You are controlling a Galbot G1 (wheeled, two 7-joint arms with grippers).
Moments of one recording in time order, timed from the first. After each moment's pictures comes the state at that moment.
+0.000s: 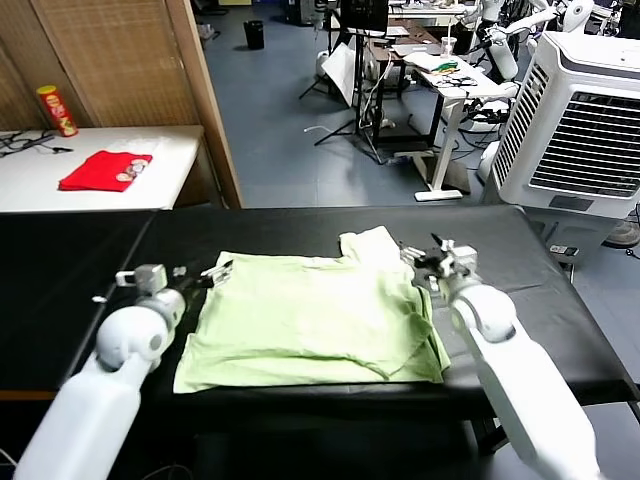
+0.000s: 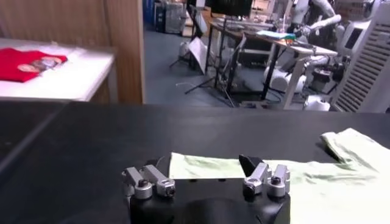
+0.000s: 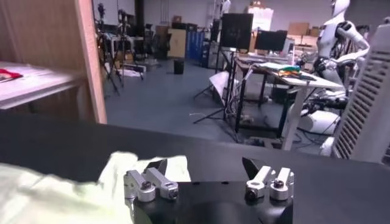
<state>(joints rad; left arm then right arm) 0.85 -1.03 -0.33 -1.66 -0.78 0.60 -0.20 -0.55 1.17 0.12 1.33 0.52 -0.50 0.08</state>
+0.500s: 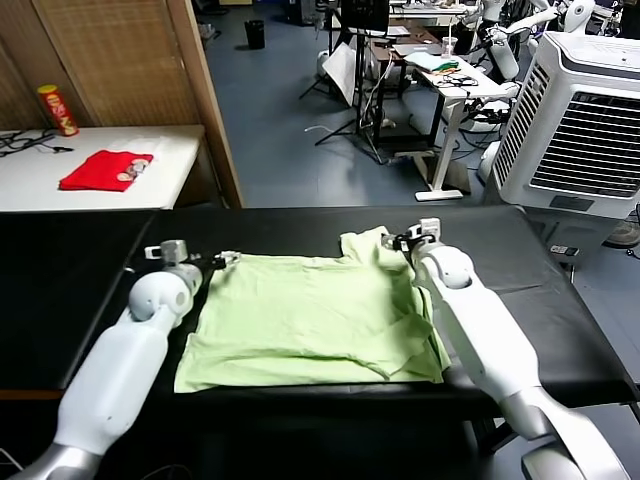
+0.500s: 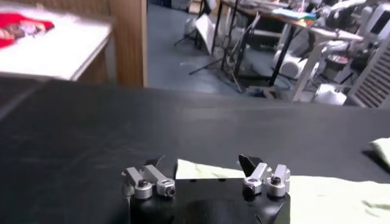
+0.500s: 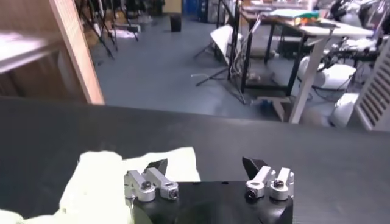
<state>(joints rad) 0.64 -1.09 -0.24 -1.34 -0.77 0.61 -0.15 -0.43 1.28 0.09 1.07 0.50 -0.52 0.07</state>
